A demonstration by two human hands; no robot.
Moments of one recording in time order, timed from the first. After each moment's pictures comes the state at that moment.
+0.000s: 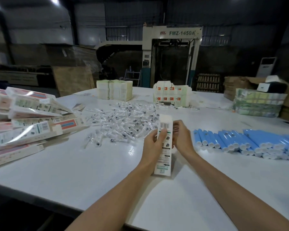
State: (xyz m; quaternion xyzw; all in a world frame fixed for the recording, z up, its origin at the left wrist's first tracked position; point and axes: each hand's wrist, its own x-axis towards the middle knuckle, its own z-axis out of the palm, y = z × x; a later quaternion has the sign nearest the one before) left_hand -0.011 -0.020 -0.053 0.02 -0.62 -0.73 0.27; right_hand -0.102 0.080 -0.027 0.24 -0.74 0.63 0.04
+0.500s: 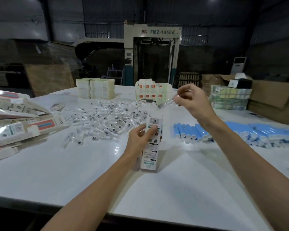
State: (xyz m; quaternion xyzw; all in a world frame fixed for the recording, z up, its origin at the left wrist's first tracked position) left_hand -0.001 -0.014 -0.042 -0.05 -0.62 -0.76 0.19; right_hand -0.077 0.185 0.090 0.33 -0.73 0.58 0.17
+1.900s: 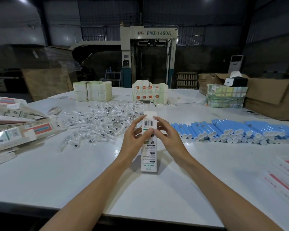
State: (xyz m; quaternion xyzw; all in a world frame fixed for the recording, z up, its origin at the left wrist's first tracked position) left_hand 0.001 -0.012 -0.041 -0.11 -0.65 -0.71 0.26; right_hand -0.050 0.150 -0.028 0.35 -0.68 0.64 0.06
